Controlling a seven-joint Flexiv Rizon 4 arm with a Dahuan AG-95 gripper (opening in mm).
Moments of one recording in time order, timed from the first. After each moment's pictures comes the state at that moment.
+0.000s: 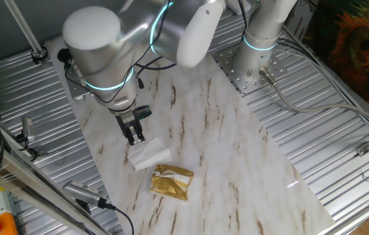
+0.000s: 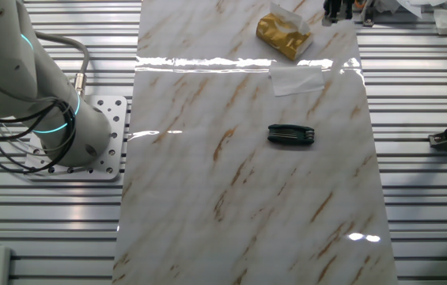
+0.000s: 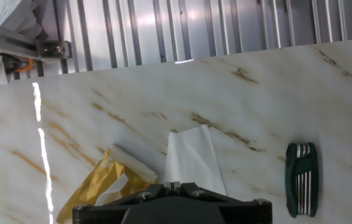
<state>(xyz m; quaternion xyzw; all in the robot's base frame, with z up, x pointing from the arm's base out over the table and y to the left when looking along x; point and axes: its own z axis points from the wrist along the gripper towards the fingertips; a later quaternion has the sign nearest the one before) 0.582 0.186 0.196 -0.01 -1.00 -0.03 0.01</state>
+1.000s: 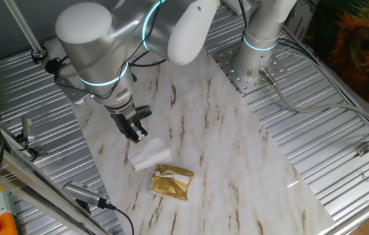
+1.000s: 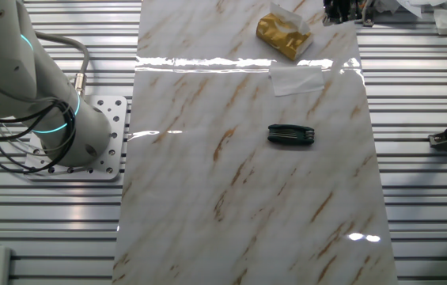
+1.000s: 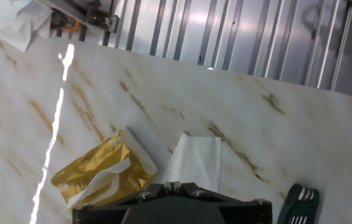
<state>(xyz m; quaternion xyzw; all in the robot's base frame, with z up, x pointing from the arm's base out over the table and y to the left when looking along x) 0.583 0.186 0.195 0.13 -0.99 -0.05 0.01</state>
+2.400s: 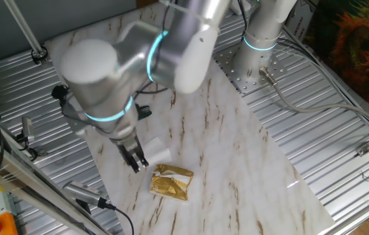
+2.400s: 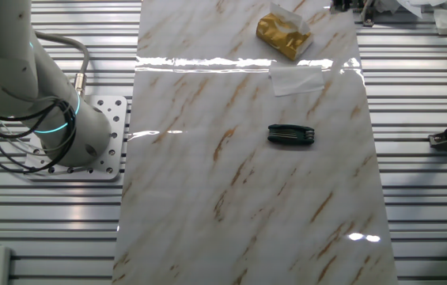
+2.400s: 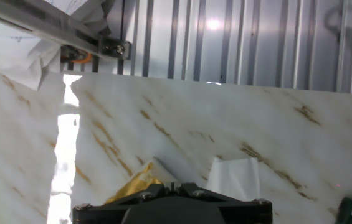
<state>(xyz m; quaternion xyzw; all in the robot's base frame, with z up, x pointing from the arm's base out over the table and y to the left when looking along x) 0.607 0.255 0.168 0.05 -1.00 -0.06 0.01</state>
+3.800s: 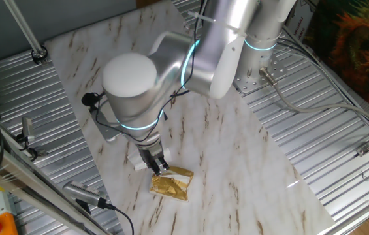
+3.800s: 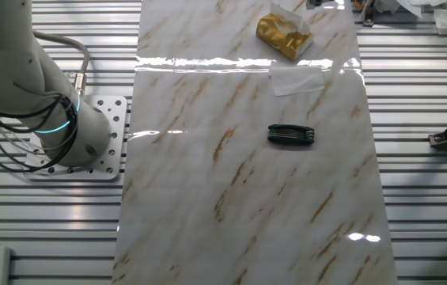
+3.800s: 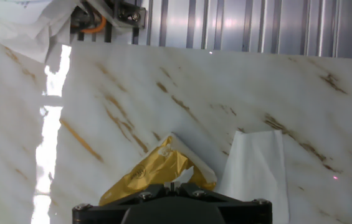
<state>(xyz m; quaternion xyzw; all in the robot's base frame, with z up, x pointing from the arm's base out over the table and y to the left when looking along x) 0.557 0.274 0.136 0.04 -1.00 -0.04 0.00</state>
